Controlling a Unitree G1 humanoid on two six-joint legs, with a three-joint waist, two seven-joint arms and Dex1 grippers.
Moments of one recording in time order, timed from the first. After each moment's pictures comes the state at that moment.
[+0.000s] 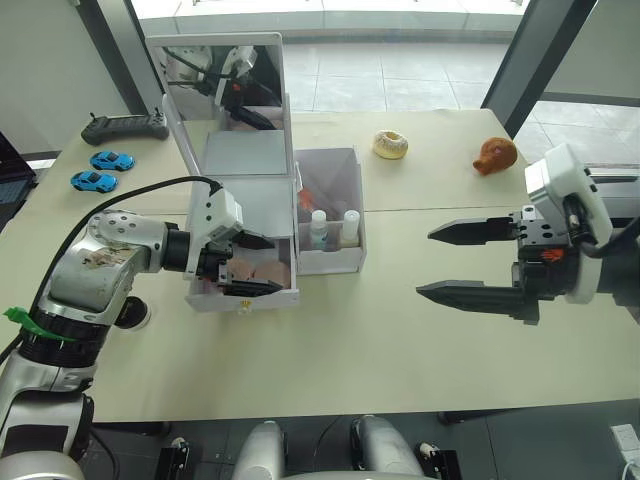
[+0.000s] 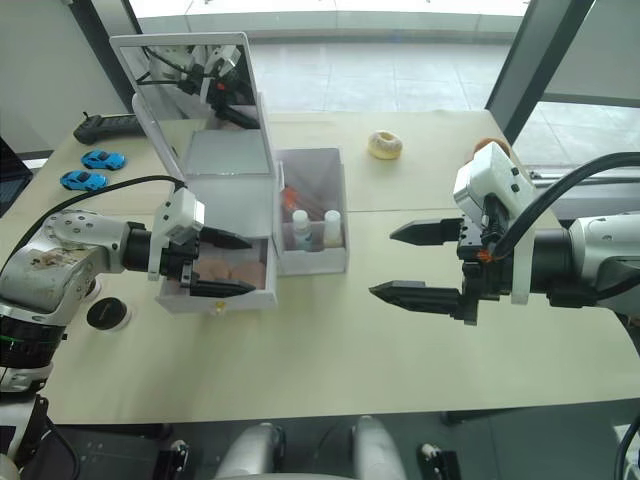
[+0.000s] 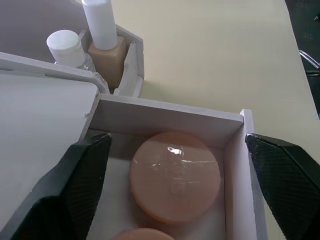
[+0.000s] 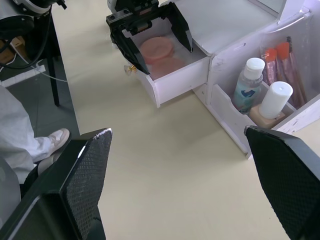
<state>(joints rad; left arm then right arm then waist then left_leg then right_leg) -0.59 0.87 -0.13 -0.09 -0.45 0.59 -1.26 -0.52 -1.16 -0.32 -0.59 1.28 1.20 0.74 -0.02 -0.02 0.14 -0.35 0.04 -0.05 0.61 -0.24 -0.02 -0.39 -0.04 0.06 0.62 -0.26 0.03</state>
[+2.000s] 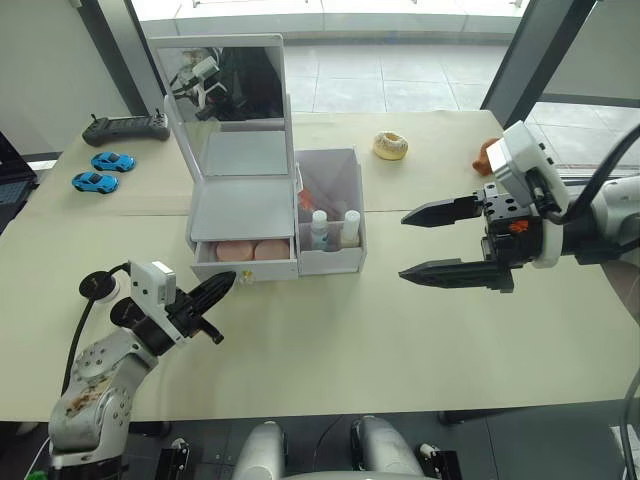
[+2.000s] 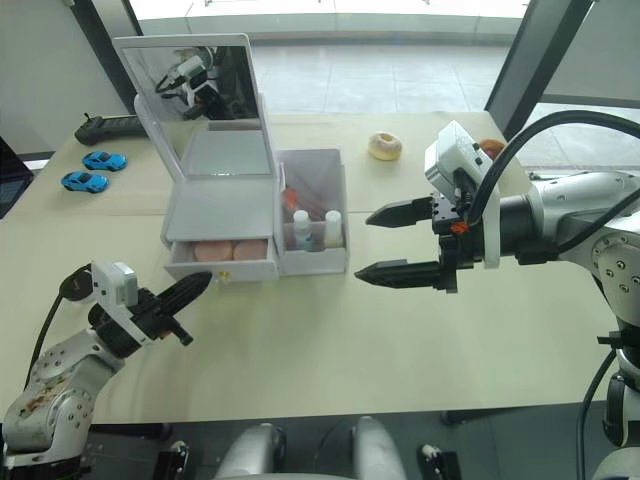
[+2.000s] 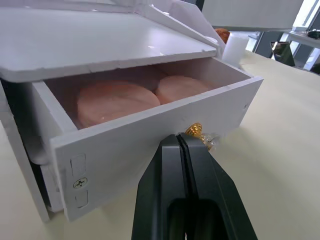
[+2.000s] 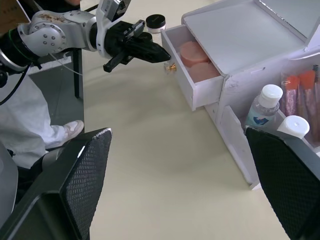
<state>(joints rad) 0.05 0.46 0.29 -0.33 -0.52 0.37 -0.73 -0.72 -1.05 -0.06 -0.43 0.97 1.08 1.02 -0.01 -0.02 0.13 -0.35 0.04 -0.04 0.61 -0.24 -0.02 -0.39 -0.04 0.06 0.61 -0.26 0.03</state>
